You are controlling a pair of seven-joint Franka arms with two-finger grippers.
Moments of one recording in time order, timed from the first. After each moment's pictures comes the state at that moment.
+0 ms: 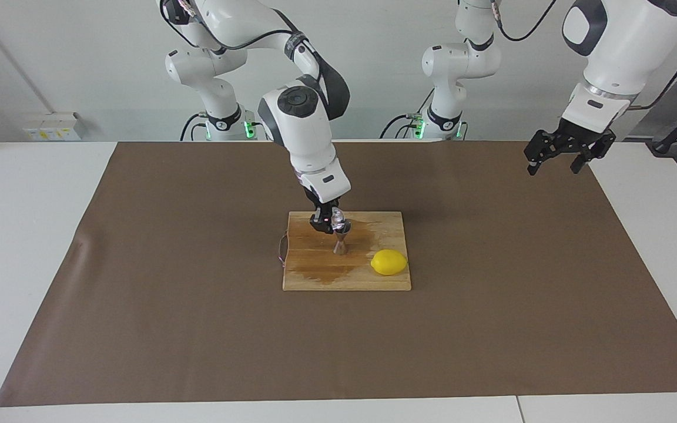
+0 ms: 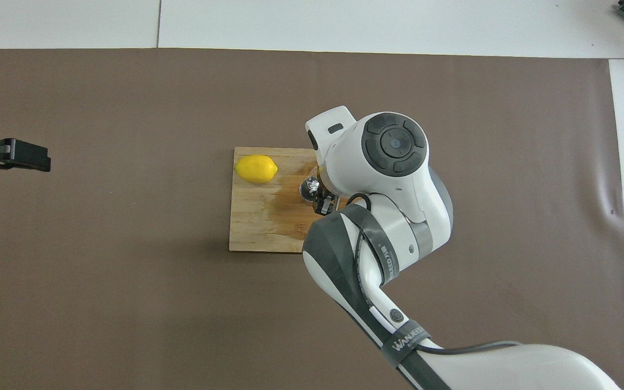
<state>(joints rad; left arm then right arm) -0.02 -0.01 -0.02 -1.63 0.02 1.68 0.01 0.53 0.34 0.00 -1.63 0.11 2.12 -0.77</state>
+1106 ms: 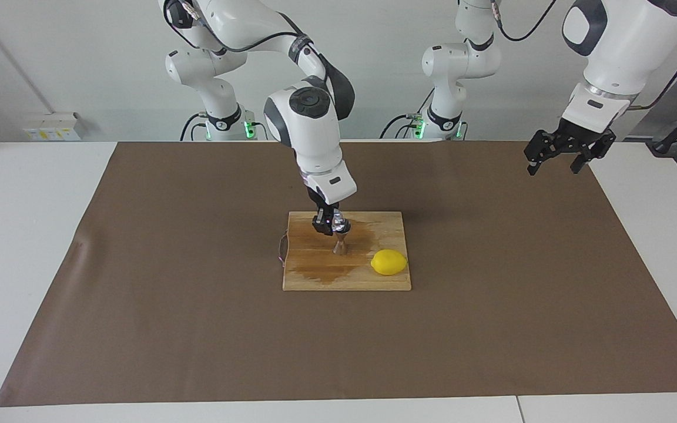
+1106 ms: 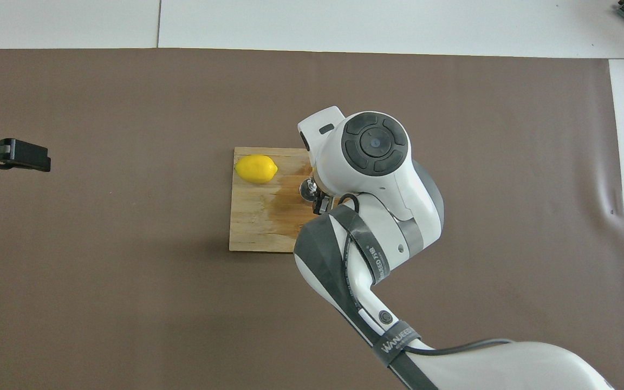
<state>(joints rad) -0.02 -0.01 -0.02 -1.63 0.02 1.68 0.01 0.54 0.36 0.00 -1.59 0.04 2.07 -0.74</state>
